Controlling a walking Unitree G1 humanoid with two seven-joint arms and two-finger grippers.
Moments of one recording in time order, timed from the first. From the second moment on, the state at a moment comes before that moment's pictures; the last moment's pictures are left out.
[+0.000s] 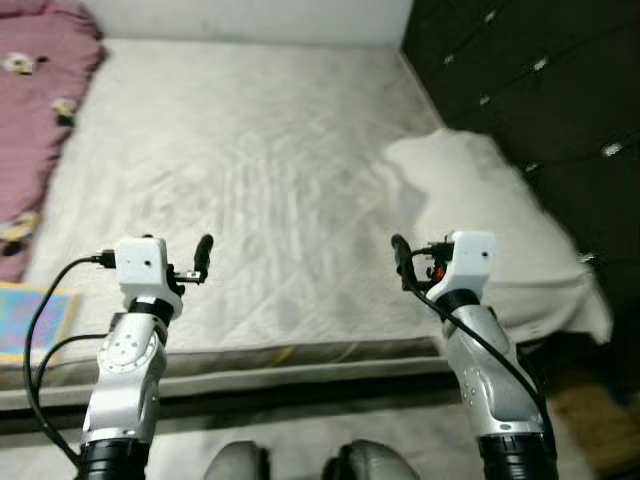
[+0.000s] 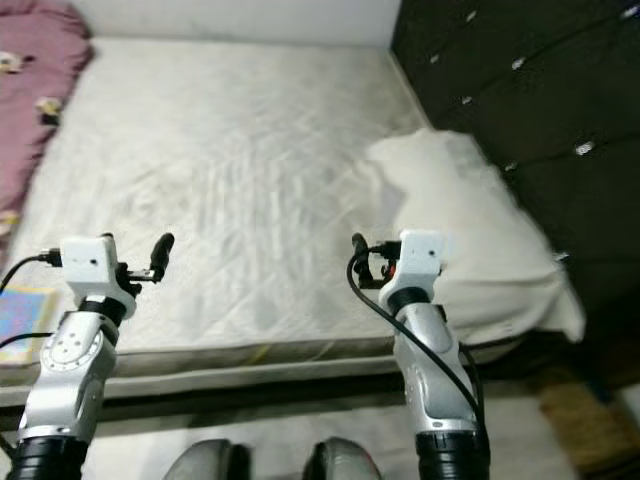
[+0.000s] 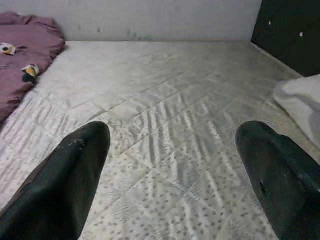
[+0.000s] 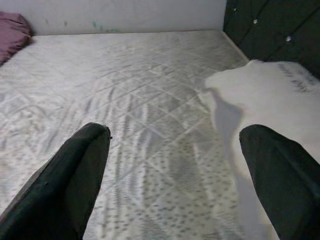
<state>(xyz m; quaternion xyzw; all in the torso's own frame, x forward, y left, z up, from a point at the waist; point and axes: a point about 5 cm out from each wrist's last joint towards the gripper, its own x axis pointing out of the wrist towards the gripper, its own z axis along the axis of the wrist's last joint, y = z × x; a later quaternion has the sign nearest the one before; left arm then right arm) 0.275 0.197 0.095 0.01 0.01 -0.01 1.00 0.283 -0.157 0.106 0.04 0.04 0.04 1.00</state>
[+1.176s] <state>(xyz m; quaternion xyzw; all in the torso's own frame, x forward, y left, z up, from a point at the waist) 0.278 0.183 0.093 0.00 0.01 -0.03 1.00 0.282 -0.169 0.098 0.03 0.06 0.03 1.00</state>
